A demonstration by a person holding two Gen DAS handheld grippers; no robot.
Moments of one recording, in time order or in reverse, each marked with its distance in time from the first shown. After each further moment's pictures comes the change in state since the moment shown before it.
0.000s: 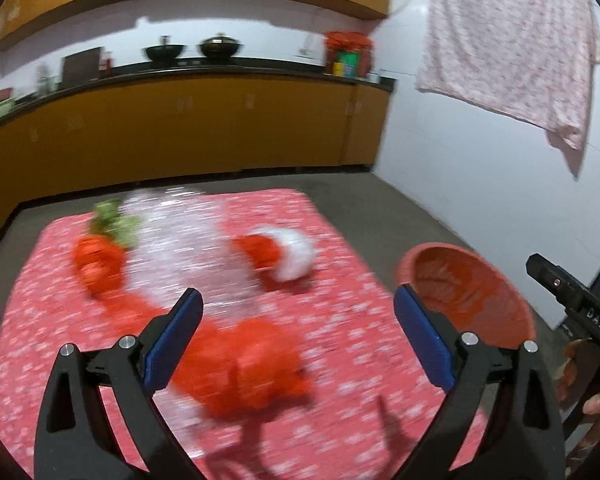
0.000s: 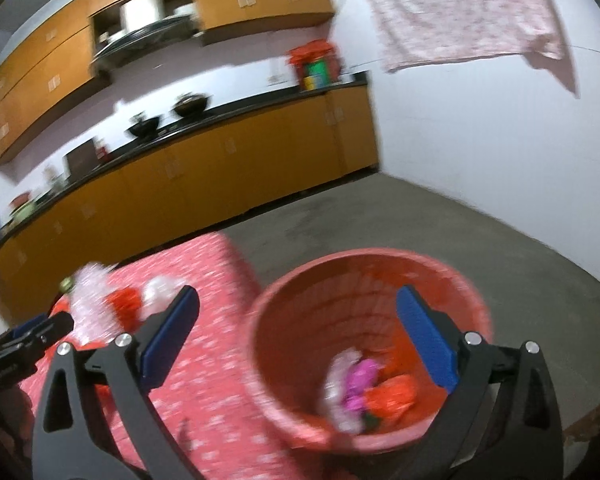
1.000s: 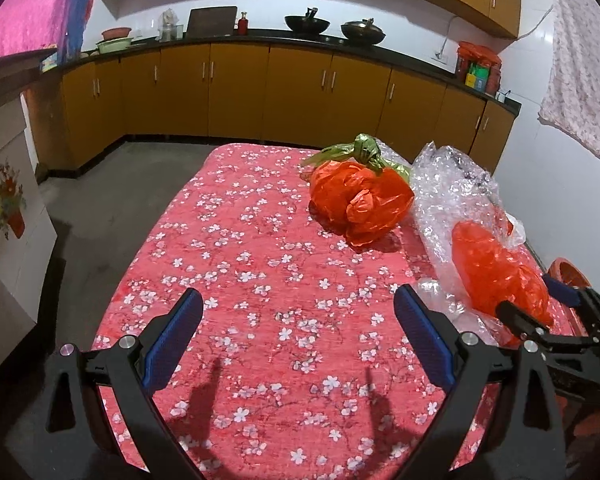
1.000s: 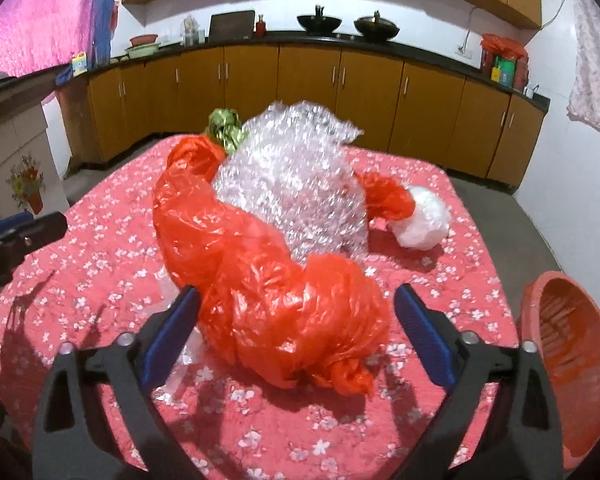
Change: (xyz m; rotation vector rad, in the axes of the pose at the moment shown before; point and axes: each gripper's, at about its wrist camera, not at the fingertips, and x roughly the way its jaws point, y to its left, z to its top) left arm -0.040 0.182 -0.068 -0.237 0.050 0.301; right arm 0.084 0.229 -0.079 -0.490 0.251 0.279
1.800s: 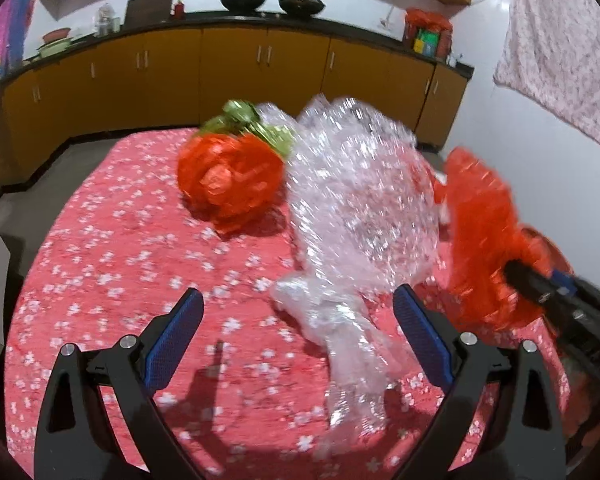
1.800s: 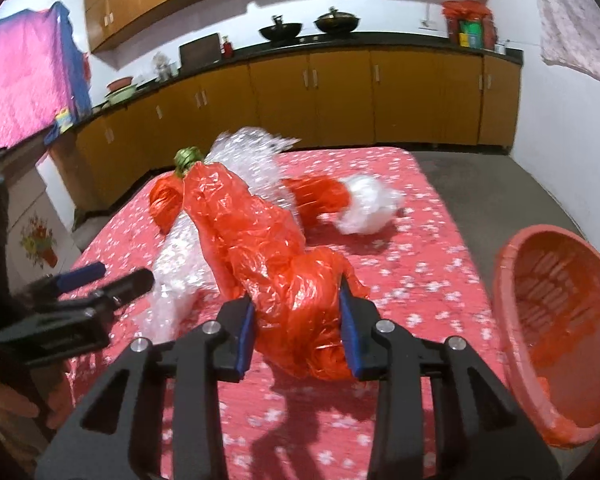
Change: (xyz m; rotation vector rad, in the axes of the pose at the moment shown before) left arm 0.036 -0.101 -0.005 0.112 0.105 -0.143; right arm -0.043 -0.063 -0.009 0.216 -0.058 0.020
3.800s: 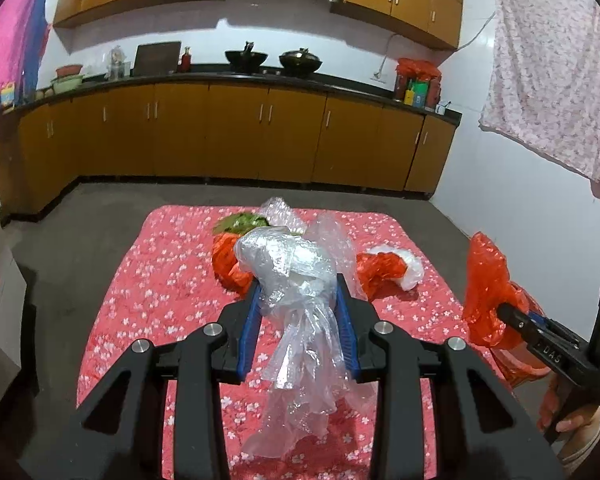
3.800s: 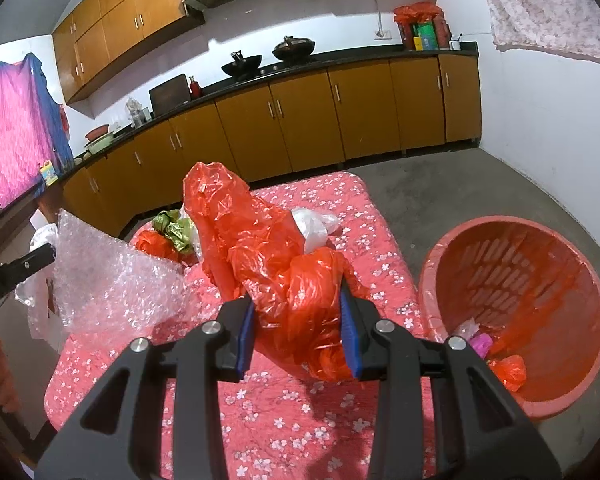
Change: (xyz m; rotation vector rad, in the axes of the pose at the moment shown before) left arm -0.108 0.007 0.040 0.002 -0.206 -0.006; right arm -0.061 -0.045 -0.002 0.137 -0.088 -0.028
